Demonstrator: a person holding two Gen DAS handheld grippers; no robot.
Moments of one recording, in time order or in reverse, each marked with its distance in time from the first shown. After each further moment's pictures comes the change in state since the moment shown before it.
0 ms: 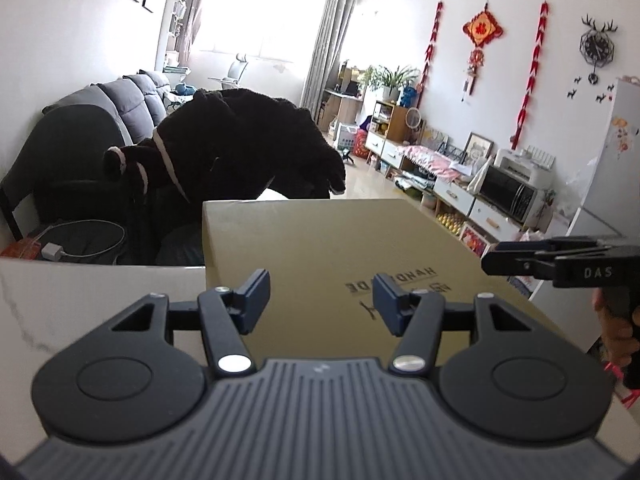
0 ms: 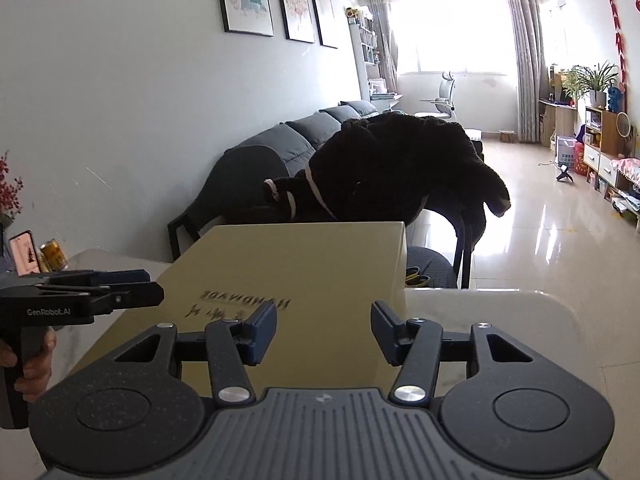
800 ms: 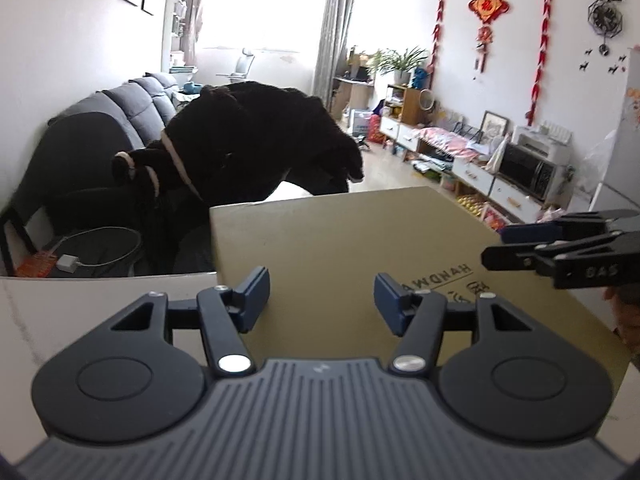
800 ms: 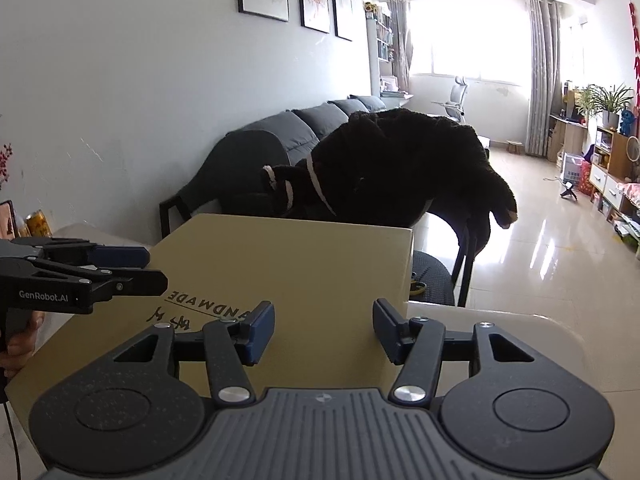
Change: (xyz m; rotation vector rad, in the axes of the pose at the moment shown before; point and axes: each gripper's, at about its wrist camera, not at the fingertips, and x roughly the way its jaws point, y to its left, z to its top) left arm 0.004 -0.017 0.013 0.060 0.041 0.070; right arm 0.036 0.001 0.004 -0.085 0.026 -0.017
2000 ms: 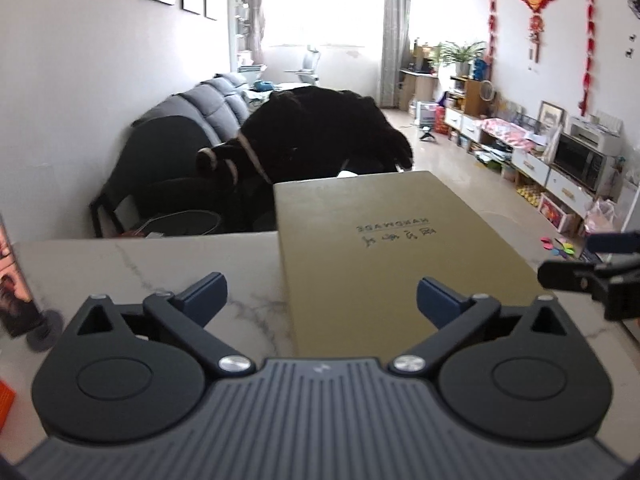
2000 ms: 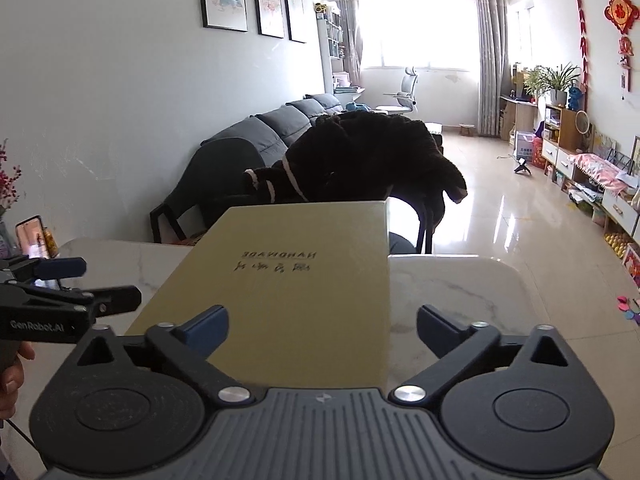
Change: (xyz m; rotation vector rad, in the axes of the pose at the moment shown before) left arm -0.115 -0.052 -0.022 -0.020 0.030 0.250; right arm -0.146 0.055 -0.034 0.105 0.003 -0.108
